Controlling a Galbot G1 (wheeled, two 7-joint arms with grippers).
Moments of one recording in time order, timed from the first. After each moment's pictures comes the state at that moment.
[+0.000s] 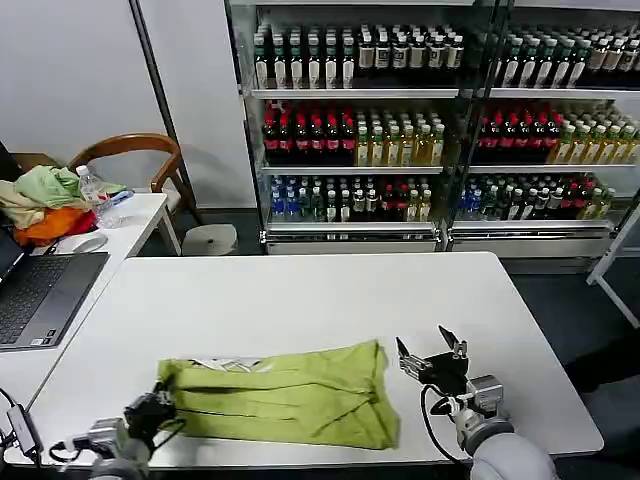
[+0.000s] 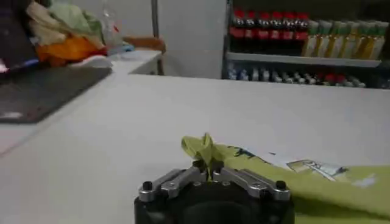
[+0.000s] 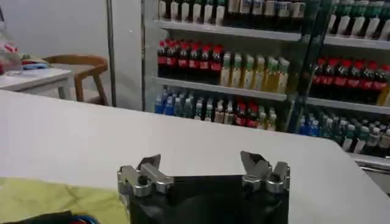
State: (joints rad) left arm 1.59 -1.04 -0.60 -2.08 -0.63 0.37 -0.37; right arm -1.35 1.03 0.33 2.18 0.43 -0.49 0.24
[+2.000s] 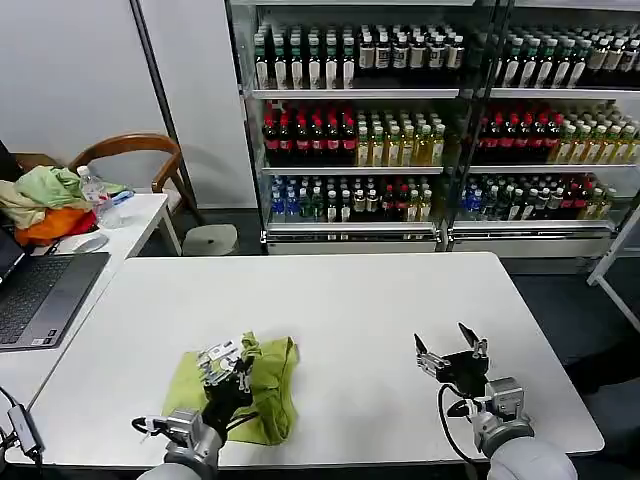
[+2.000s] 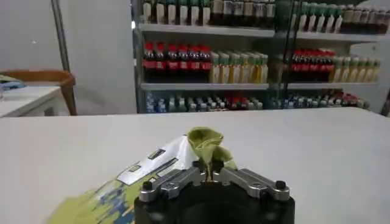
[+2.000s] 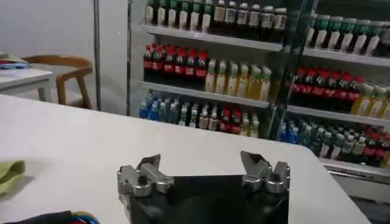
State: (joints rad) left arm 1.44 -1.18 -0.31 -2.08 -0.36 0.35 -0.18; right arm -1.41 1.01 0.42 2.22 0.41 -0.48 0.24
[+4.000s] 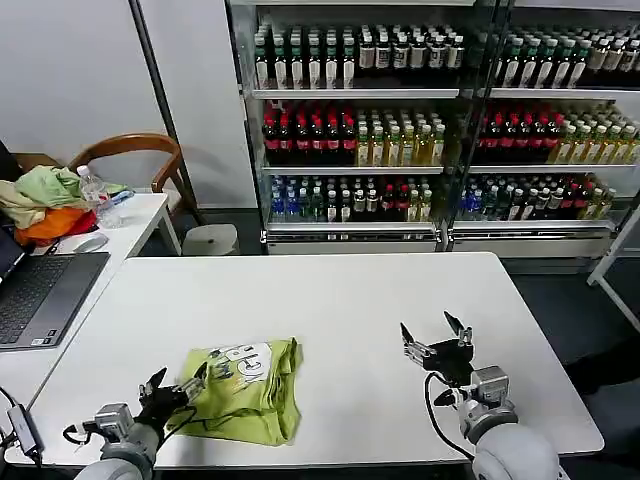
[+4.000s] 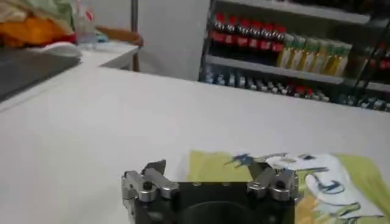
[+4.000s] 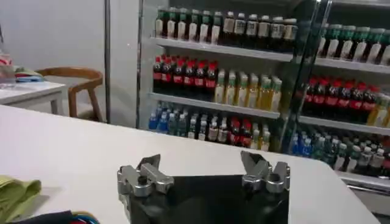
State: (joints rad) left arm 1.50 -1.15 -0.59 -1.99 -0.64 0.40 -0.18; right arm -1.32 1.03 0.35 2.18 0.41 -0.46 0.24
